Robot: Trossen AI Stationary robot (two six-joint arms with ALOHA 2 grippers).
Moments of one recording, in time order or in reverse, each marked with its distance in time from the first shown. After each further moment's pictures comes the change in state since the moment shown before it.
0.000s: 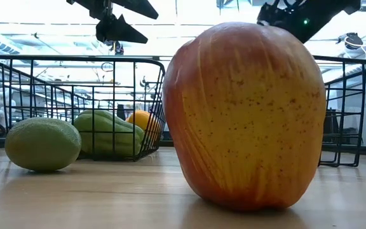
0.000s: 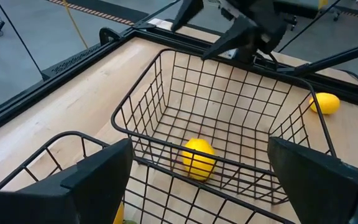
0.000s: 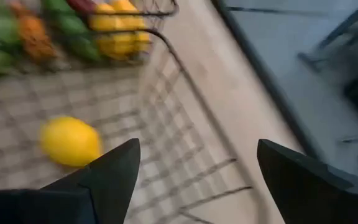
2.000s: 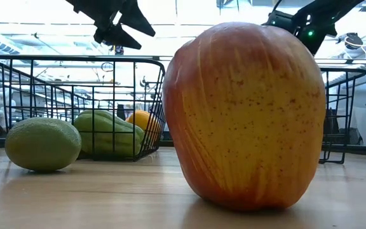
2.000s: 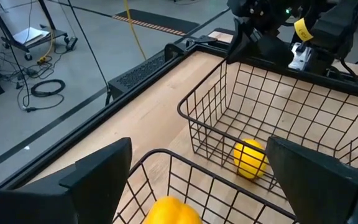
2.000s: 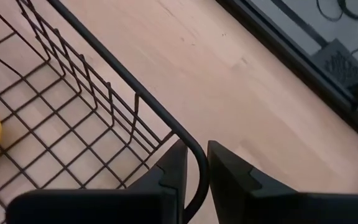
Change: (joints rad) left arm 0.154 -0.060 0.000 -0.058 -0.086 0.104; right arm -0.410 0.083 0.001 -0.225 -0.112 0.229
